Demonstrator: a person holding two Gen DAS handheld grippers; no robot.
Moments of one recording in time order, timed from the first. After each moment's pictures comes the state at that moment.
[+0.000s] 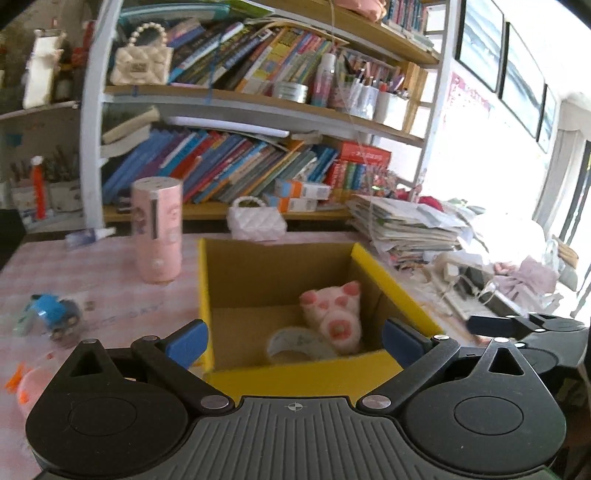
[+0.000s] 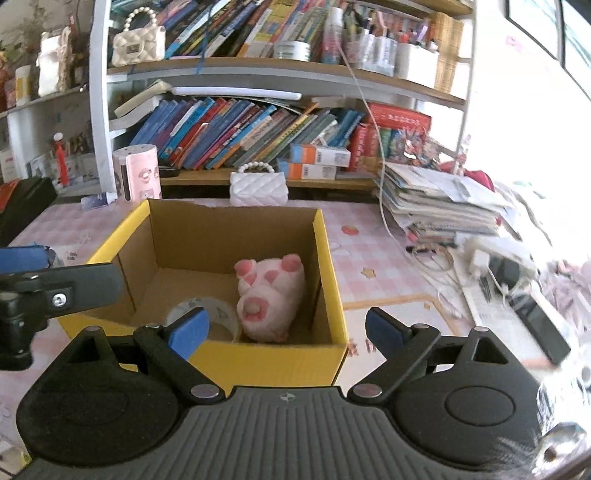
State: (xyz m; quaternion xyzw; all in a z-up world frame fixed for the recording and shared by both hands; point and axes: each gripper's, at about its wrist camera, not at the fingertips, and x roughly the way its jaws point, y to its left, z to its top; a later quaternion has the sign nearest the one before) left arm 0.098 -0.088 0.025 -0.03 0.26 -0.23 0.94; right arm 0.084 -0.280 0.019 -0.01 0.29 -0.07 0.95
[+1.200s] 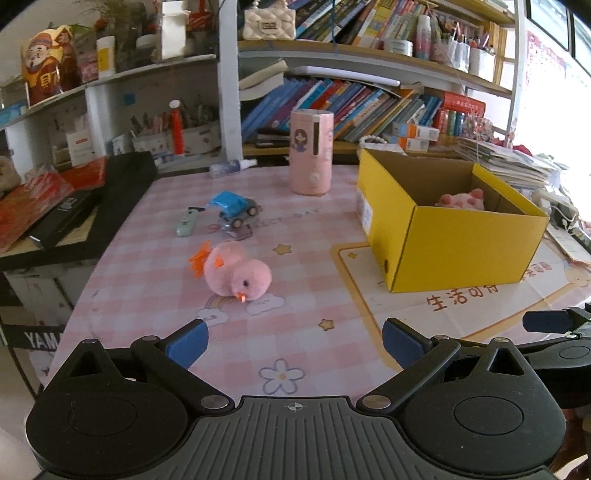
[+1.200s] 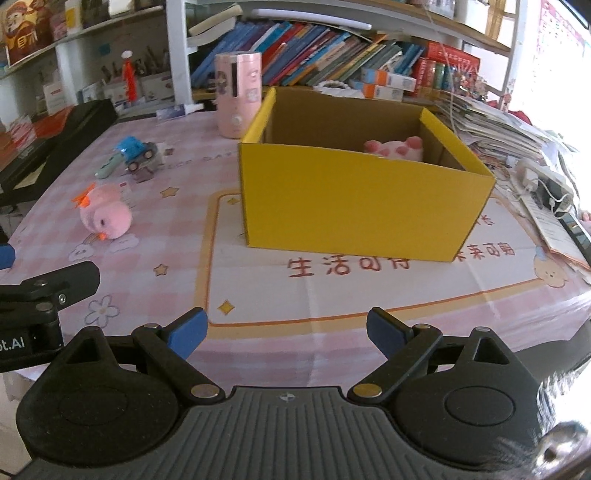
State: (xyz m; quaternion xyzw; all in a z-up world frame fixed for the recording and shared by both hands) left arm 0.019 0.043 -0.015 0.03 0.32 -0.08 0.94; right arm 0.019 -0.127 -0.034 0.00 0.39 -0.02 0.92
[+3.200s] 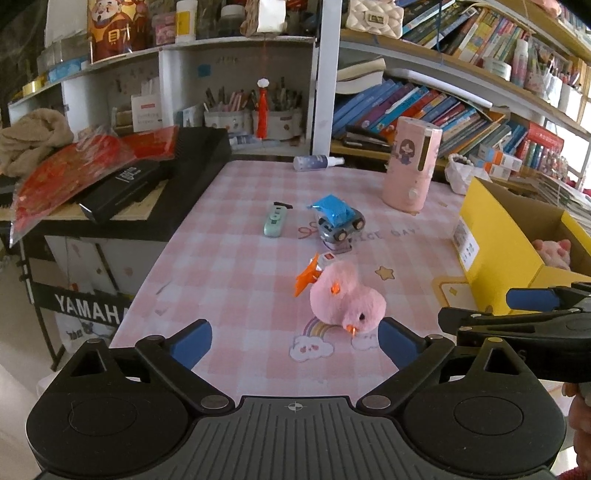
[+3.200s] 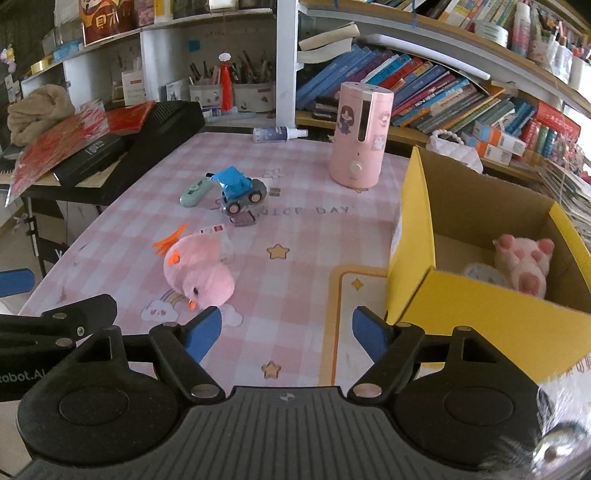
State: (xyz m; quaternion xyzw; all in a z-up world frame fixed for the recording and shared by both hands) left arm 0.082 0.119 -0.020 -0.03 0.34 0.01 0.94; right arm 0.117 -0.045 -0.020 -0.05 0.36 0.11 0.92
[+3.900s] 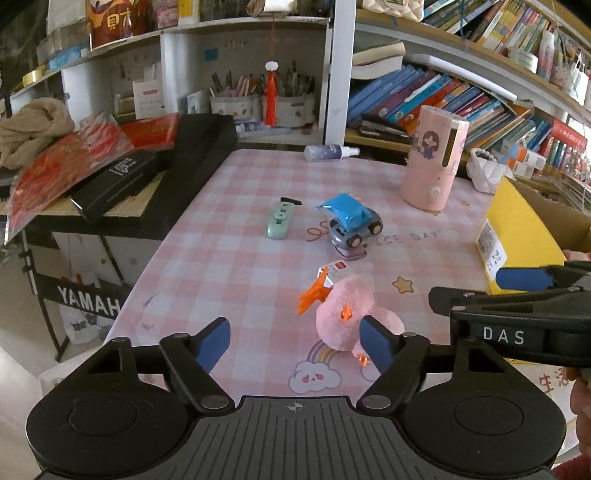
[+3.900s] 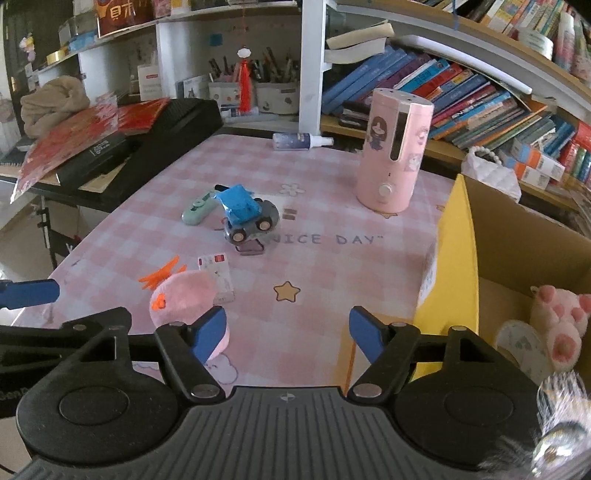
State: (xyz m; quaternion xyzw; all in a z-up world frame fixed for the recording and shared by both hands) left arm 0.127 0.116 -0.031 -0.03 0.37 0.03 0.93; right arm 0.177 -0.037 -0.024 -0.07 0.36 0.16 0.92
